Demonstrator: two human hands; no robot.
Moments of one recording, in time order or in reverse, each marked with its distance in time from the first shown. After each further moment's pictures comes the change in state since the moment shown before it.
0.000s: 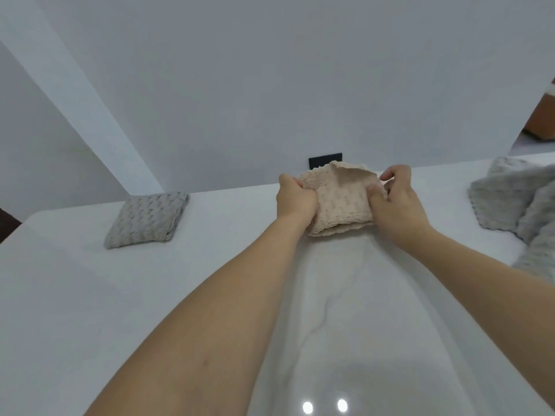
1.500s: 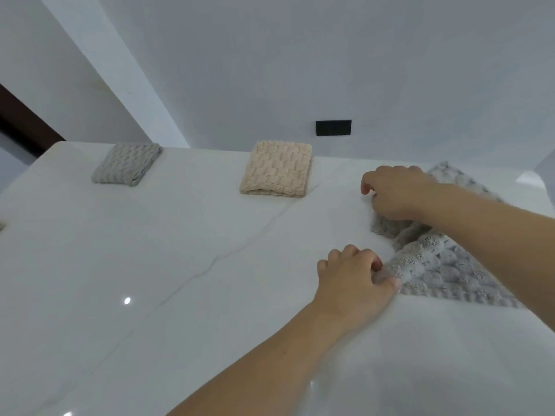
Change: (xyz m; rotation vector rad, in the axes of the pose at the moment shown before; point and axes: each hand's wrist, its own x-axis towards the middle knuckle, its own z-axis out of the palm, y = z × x) left_hand -0.200 0.056 0.210 0.587 -0.316 0.049; right_hand 0.087 0.052 -0.171 -0.948 -0.788 -0.359
